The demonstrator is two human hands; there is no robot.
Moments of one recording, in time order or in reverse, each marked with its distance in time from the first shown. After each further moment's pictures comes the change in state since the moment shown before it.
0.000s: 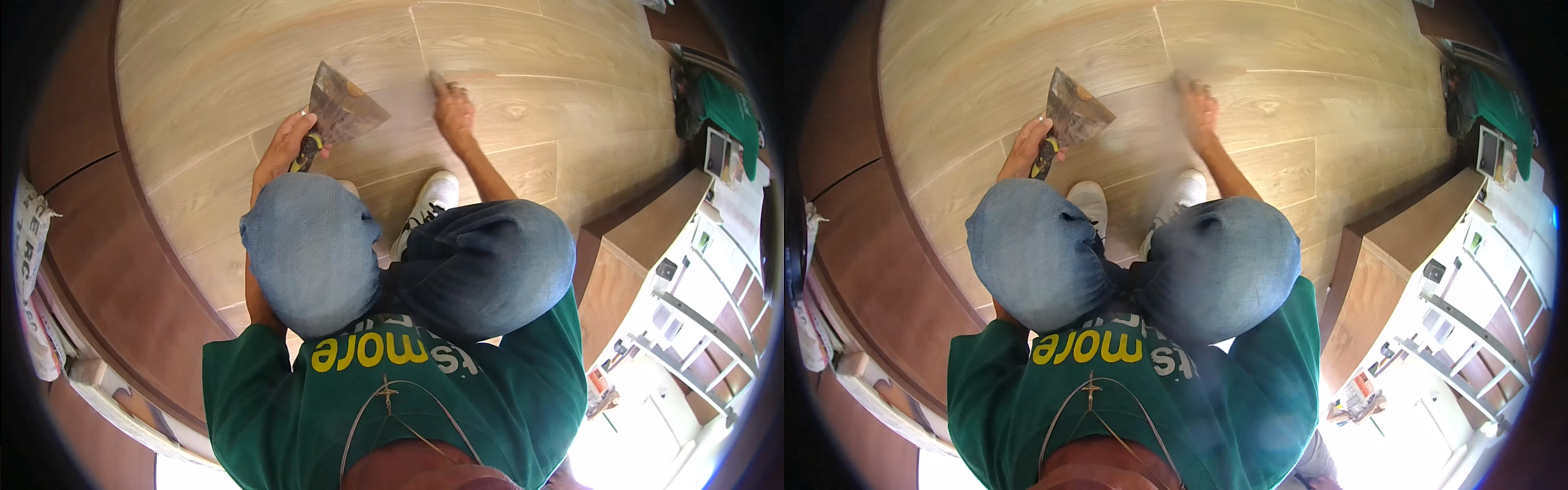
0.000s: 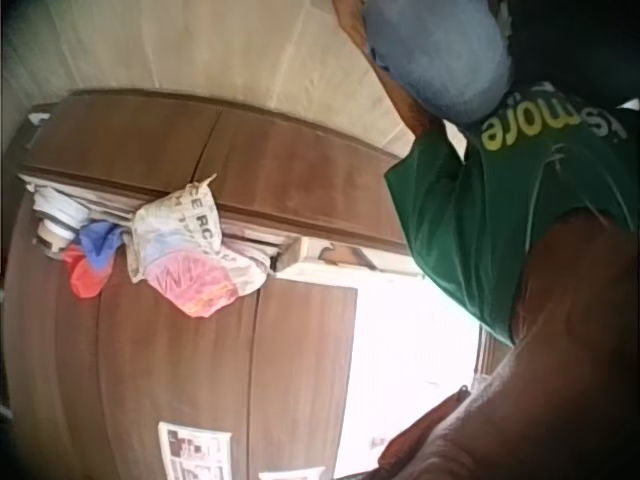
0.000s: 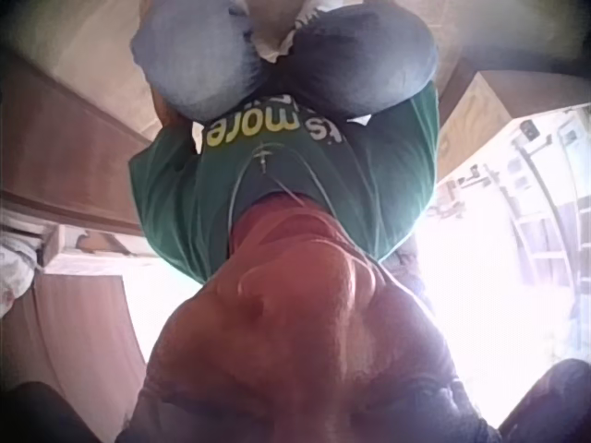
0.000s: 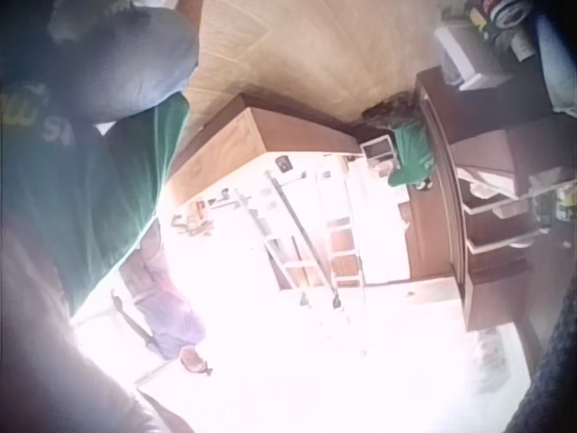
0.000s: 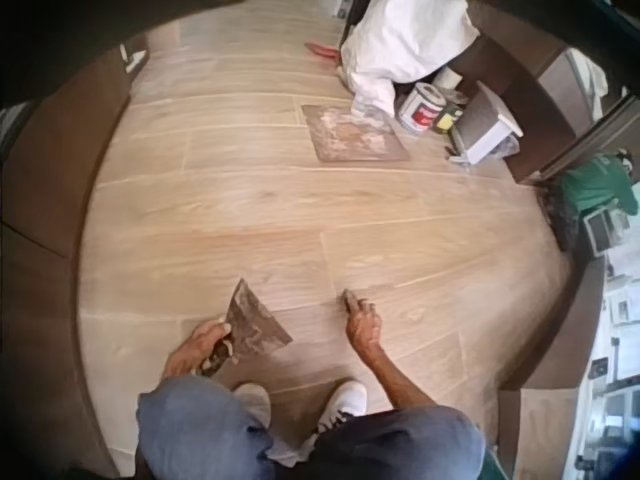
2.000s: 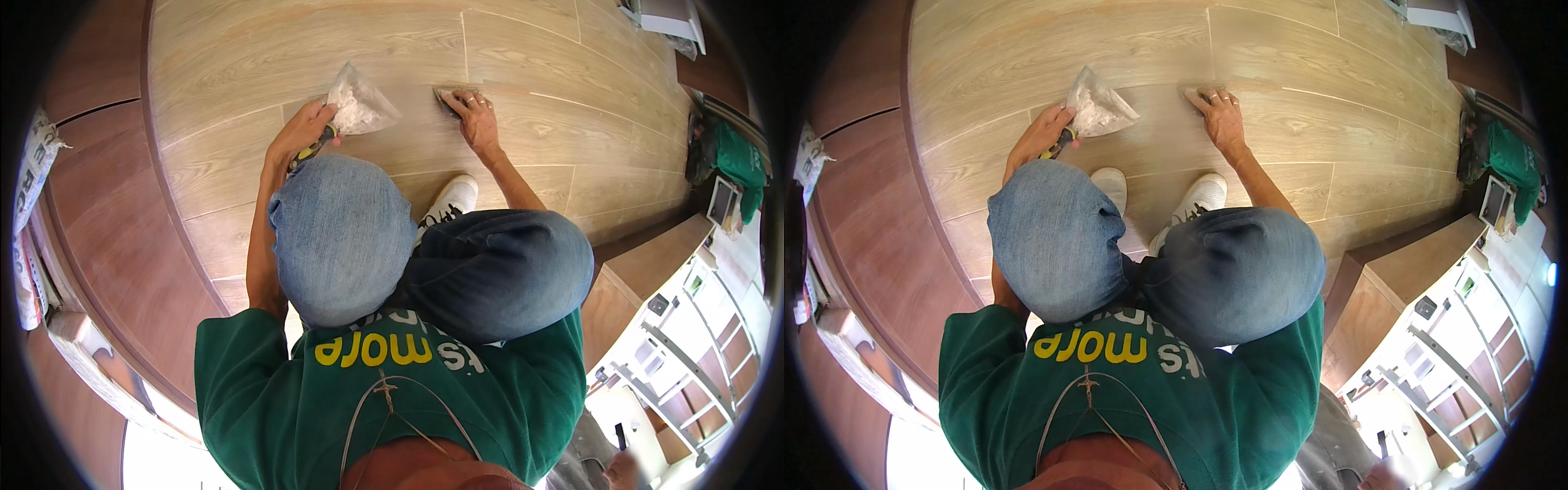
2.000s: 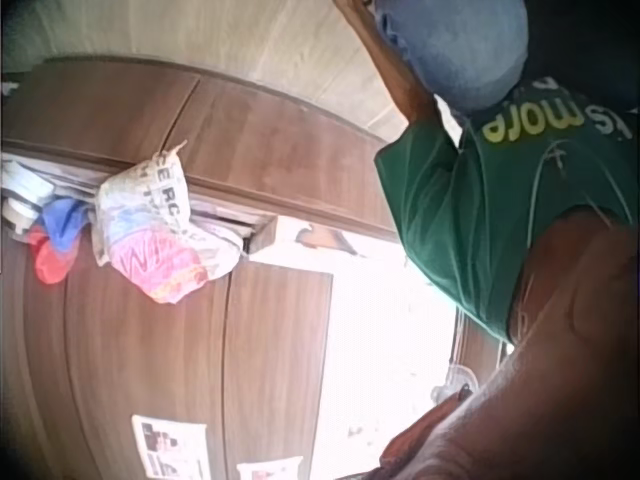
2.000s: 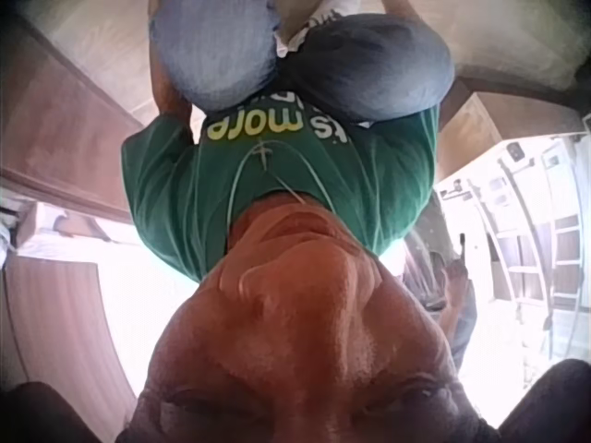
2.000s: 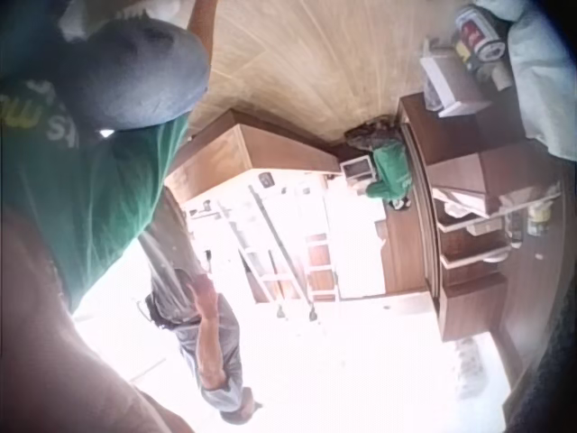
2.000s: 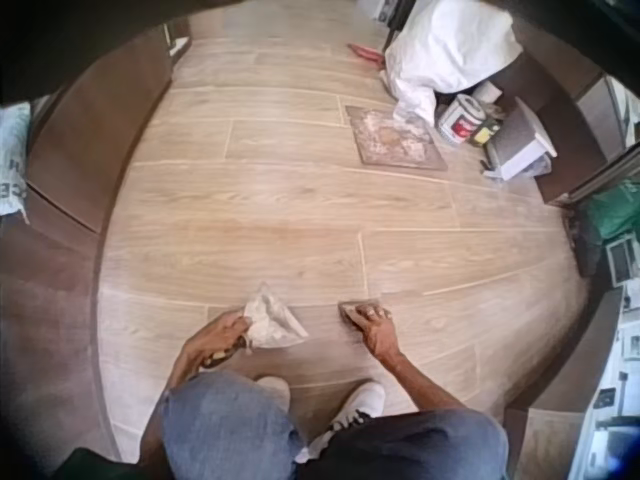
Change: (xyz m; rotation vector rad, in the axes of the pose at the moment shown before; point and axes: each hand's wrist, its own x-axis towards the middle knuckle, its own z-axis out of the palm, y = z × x) left_hand -0.003 -0.019 -0.039 0.249 -0.035 0.010; right_hand 0.014 -0.008 -0.044 0.285 -0.150 -0.402
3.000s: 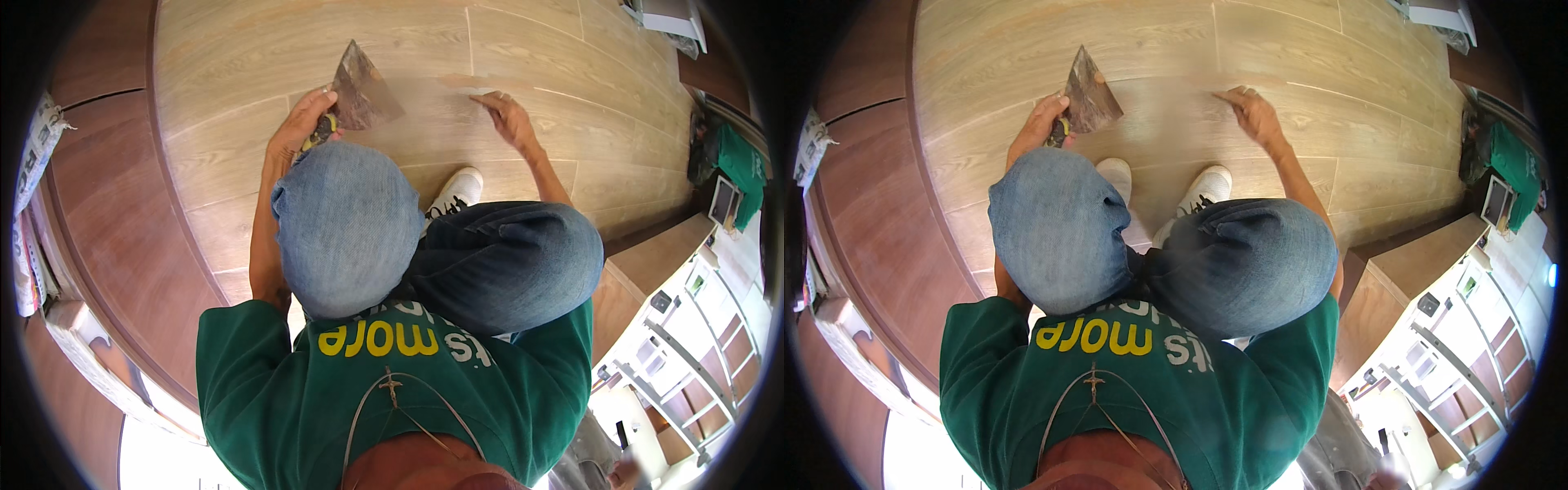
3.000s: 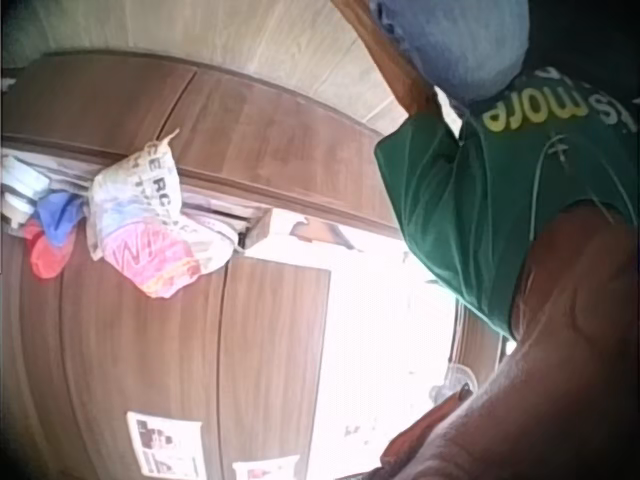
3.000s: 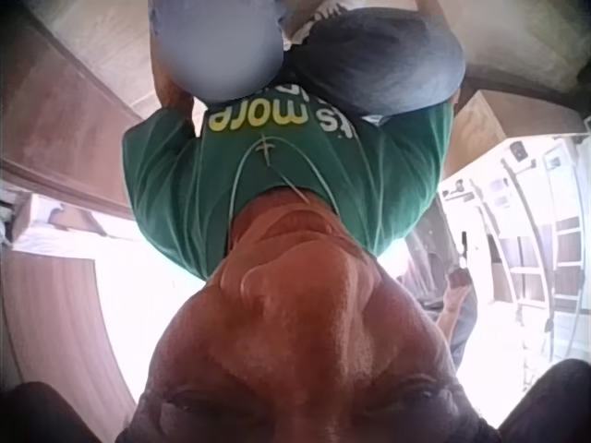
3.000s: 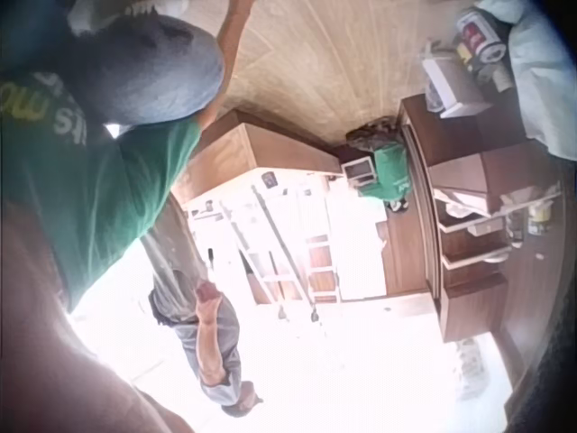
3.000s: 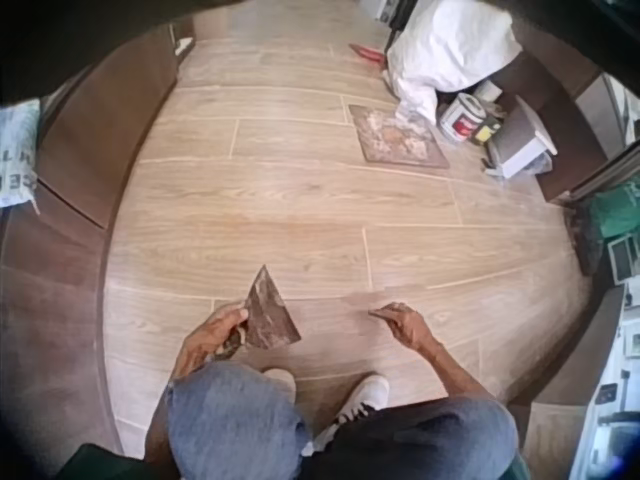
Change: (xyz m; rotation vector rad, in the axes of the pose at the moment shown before) left_hand -0.038 0.012 0.004 -0.341 0.136 -0.076; right_hand -0.008 0.029 -0.052 0.319 -0.183 0.014
